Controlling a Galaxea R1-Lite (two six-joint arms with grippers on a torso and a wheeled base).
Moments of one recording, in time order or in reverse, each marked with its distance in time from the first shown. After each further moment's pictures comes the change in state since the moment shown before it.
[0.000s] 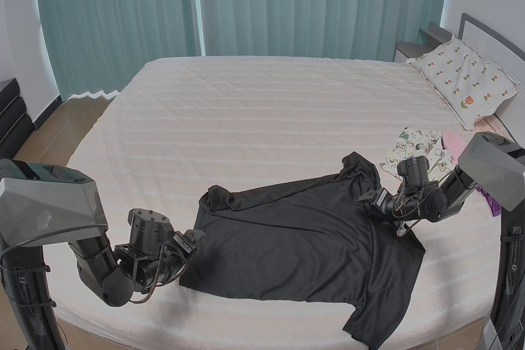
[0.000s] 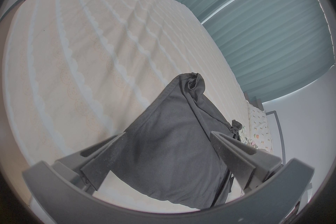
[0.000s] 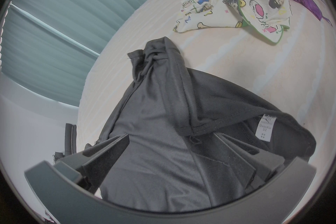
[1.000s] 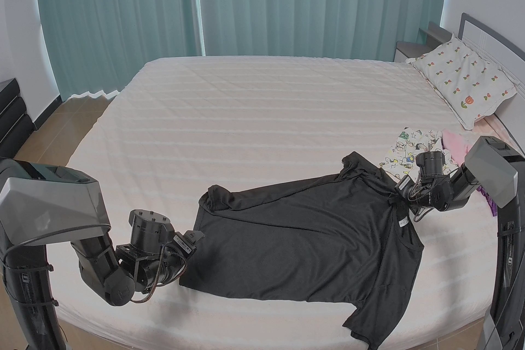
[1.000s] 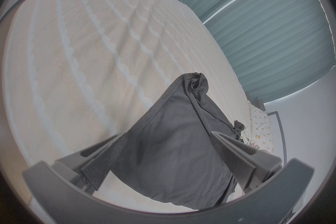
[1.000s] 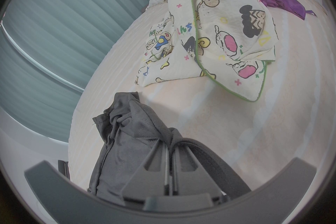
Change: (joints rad) left arm 0.008 0.020 -0.008 -0.001 0.000 -0.001; right arm -0.159 0.125 -0.187 -0.019 -0.131 0.061
